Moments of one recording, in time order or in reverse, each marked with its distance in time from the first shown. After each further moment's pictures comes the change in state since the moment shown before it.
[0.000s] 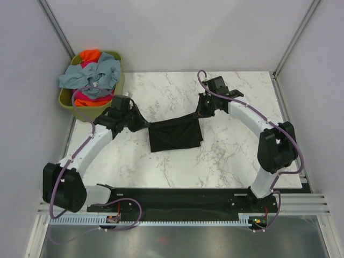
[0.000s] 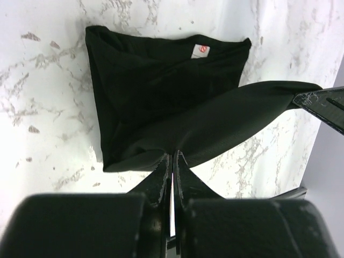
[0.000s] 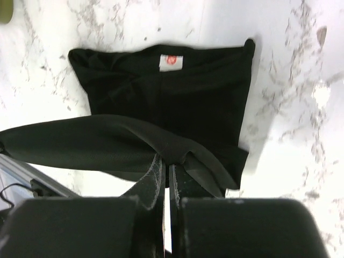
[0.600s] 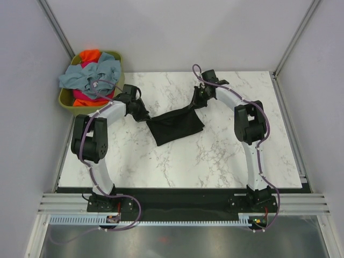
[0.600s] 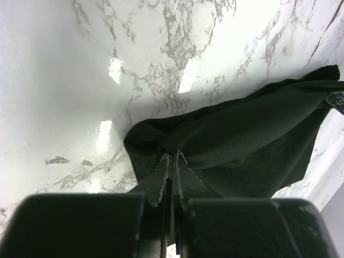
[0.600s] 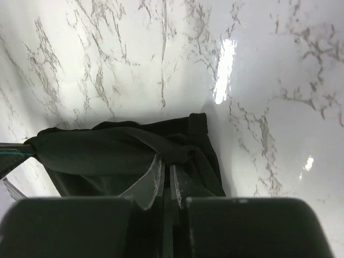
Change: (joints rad) left arm 0.114 0.626 0.307 0.078 0.053 0.055; right arm -0.094 0.599 0.517 -0.018 -0.111 -0.025
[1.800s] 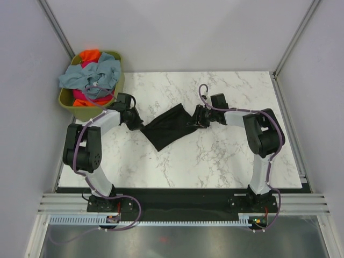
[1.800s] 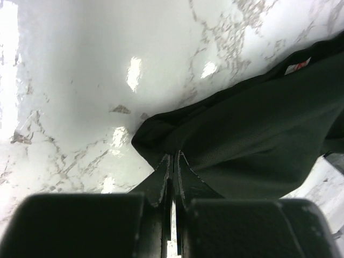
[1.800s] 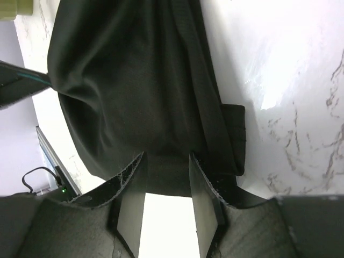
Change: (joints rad) left arm 0.037 -0.150 -0.198 0.011 -0.051 0.035; right arm -0.001 -0.325 -0.774 0.614 -0.250 0.081
